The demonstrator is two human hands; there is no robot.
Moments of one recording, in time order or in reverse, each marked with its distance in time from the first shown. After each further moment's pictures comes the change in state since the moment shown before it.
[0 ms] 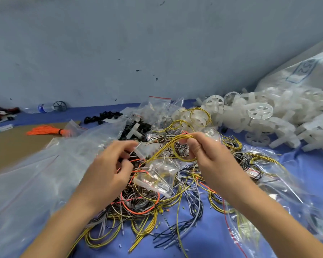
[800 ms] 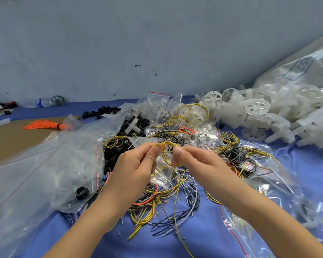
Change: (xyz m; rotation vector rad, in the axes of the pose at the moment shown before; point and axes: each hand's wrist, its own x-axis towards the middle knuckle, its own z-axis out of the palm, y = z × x) left_hand -0.009 0.046 0.032 -0.360 -0.078 -0.053; right_hand -0.025 -0.019 0.002 0.342 -0.244 0.134
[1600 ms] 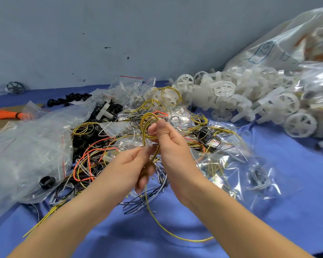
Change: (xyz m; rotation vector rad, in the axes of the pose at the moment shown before) left_hand -0.020 0.024 0.041 -0.424 -0.298 -0.403; right_hand -0.010 0.001 0.029 0.426 0.355 0.130
